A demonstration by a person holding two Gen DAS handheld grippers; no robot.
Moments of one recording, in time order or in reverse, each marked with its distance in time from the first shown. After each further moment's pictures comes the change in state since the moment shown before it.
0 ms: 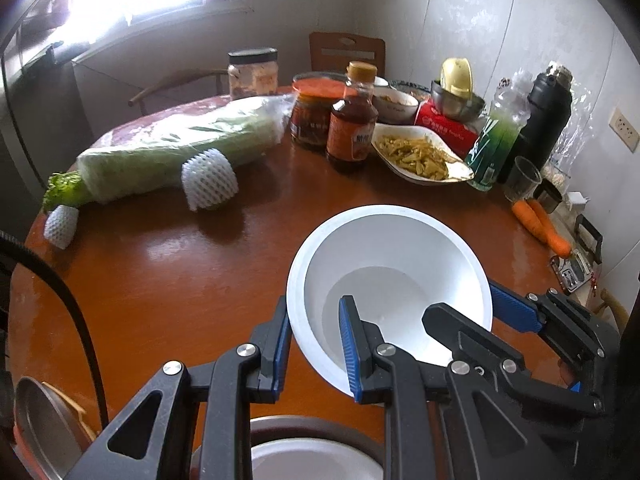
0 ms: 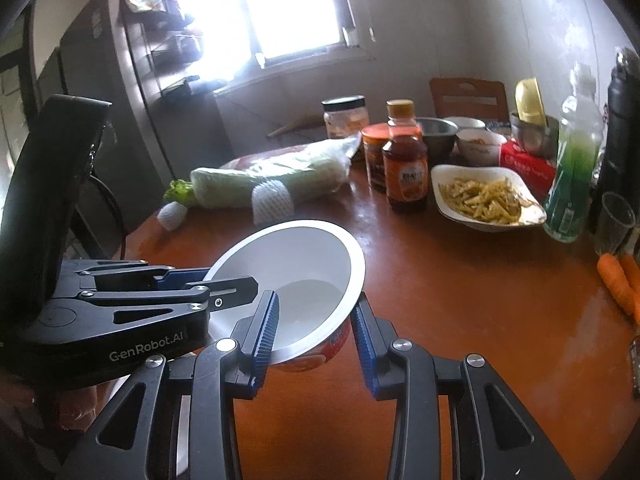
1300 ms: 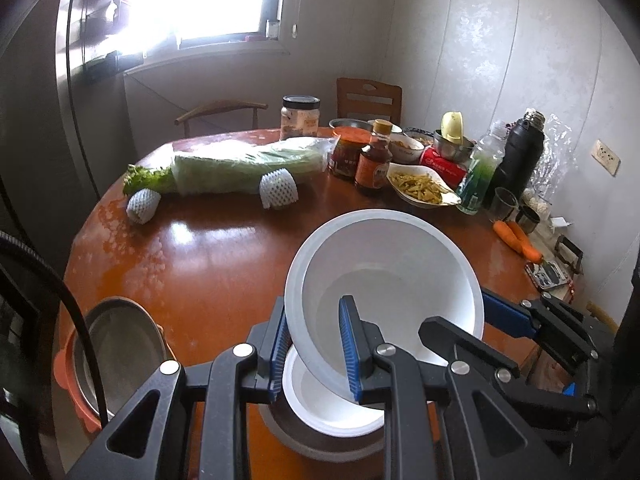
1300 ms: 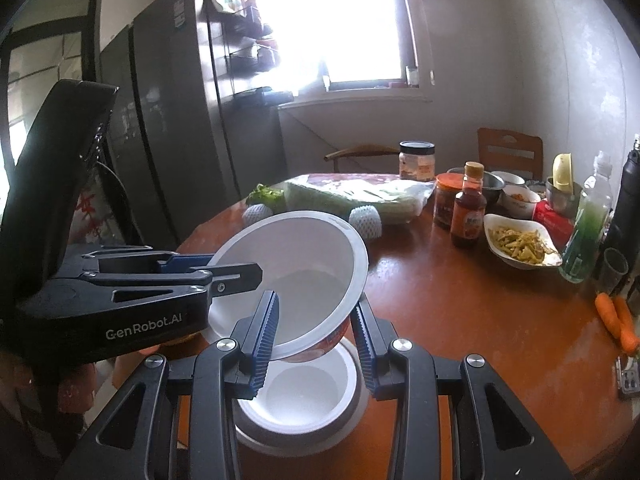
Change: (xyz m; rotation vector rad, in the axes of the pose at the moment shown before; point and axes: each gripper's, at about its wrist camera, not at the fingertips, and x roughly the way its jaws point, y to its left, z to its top) left arm -0.129 0.036 -0.073 -0.070 -0.144 0.026; right arm -0.084 0.107 -0.022 -0.163 -0.075 0.081
